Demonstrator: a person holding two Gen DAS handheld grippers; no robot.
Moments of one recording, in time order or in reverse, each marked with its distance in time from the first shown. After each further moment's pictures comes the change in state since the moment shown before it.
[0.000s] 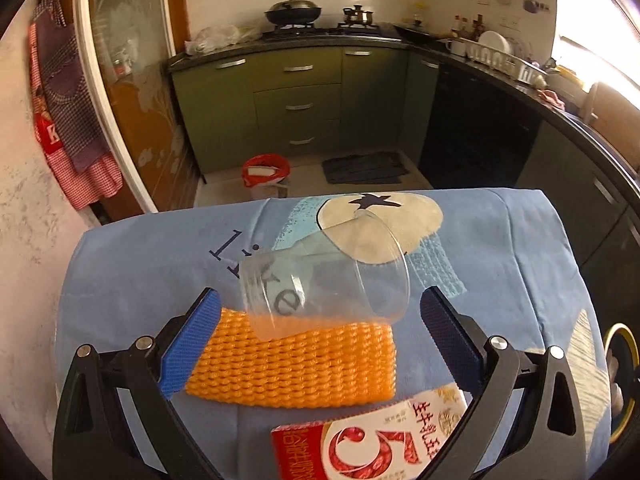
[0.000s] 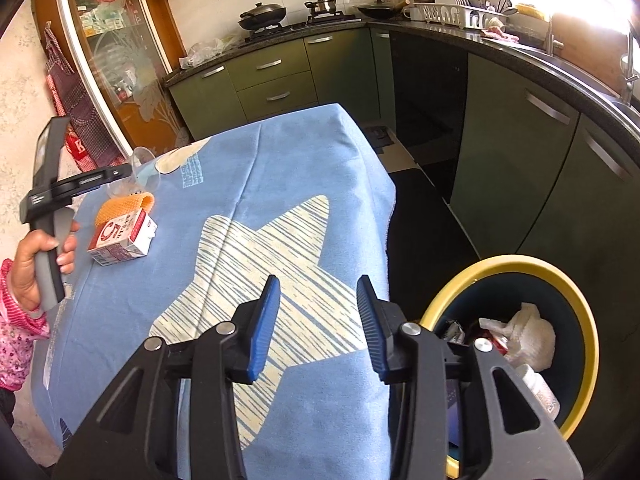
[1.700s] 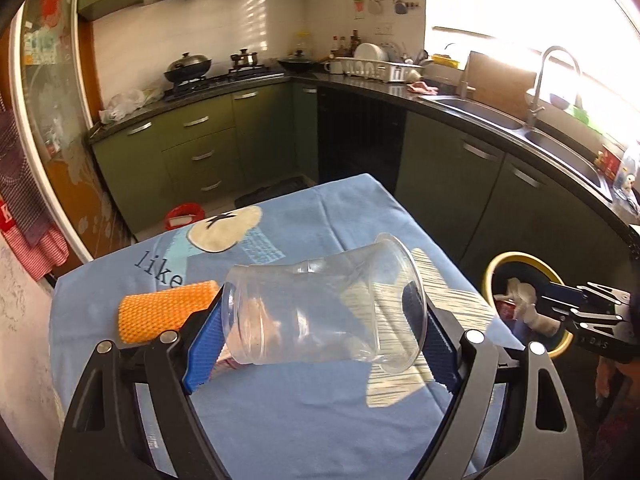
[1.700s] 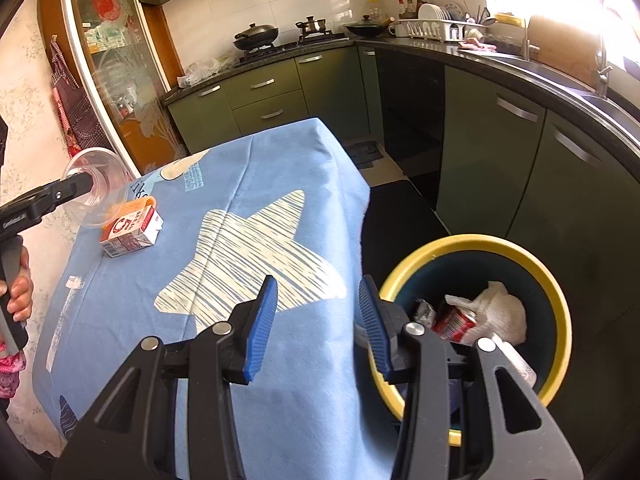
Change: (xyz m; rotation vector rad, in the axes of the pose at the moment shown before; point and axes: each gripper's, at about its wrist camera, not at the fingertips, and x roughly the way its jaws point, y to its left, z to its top) left arm -0.178 -0.104 -0.073 0.269 -0.130 -0.304; right arm -0.058 -0.025 -0.036 0.022 -0.073 -0.023
